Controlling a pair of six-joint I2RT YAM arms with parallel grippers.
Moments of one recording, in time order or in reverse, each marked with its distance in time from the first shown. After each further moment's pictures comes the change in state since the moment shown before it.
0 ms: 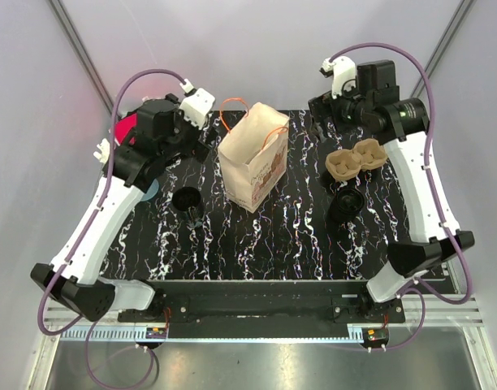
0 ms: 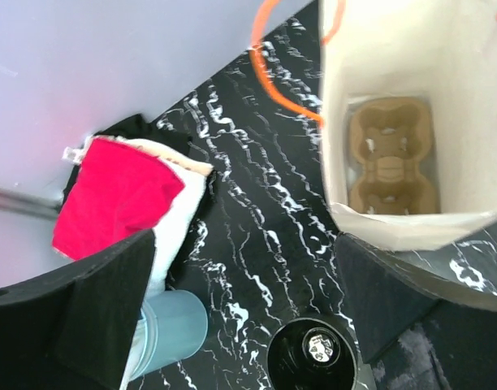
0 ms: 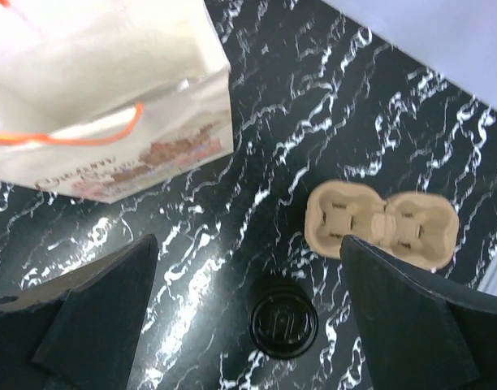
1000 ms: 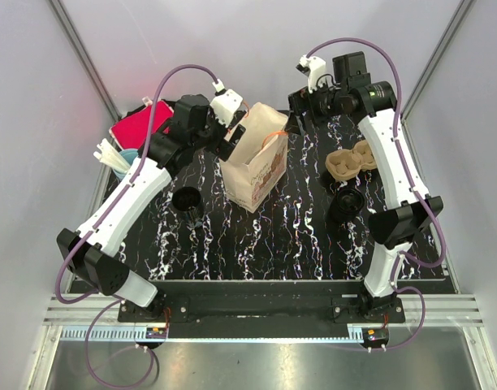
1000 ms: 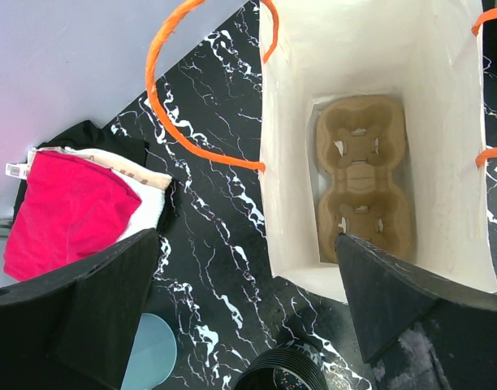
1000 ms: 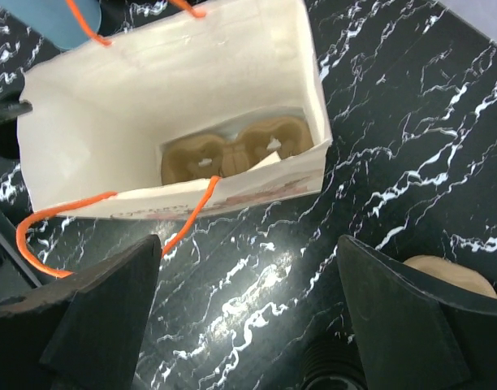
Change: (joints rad) left arm -0.084 0.185 0.058 0.037 -0.029 -0.037; right arm 0.000 0.246 0.158 0.006 -0.296 0.038
